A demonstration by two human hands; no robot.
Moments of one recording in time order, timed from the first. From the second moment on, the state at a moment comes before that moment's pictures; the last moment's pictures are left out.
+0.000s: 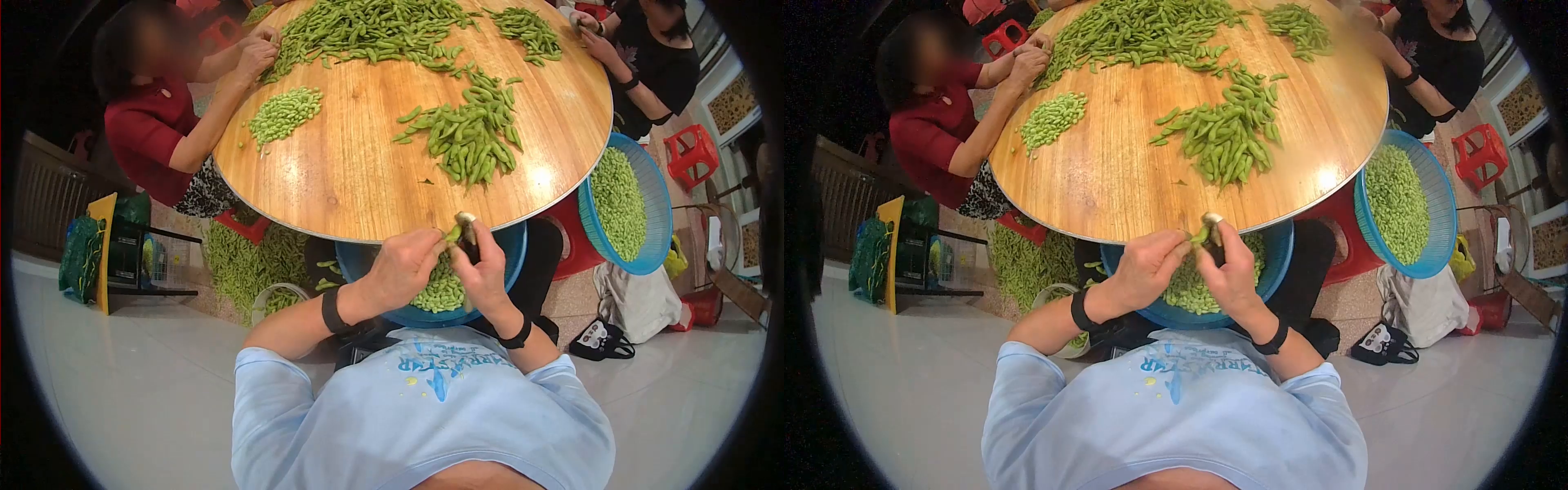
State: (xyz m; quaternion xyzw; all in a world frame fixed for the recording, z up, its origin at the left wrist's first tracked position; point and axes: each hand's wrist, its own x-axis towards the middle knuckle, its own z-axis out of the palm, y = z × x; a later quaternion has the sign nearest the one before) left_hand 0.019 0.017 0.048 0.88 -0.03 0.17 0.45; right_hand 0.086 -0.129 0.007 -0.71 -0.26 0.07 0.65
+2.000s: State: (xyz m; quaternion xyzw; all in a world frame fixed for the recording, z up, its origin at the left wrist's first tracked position) left_hand 0.094 0.085 0.042 0.67 0.19 0.03 0.72; right_hand 0.104 -0.136 0.012 -0.41 -0.12 0.36 0.83
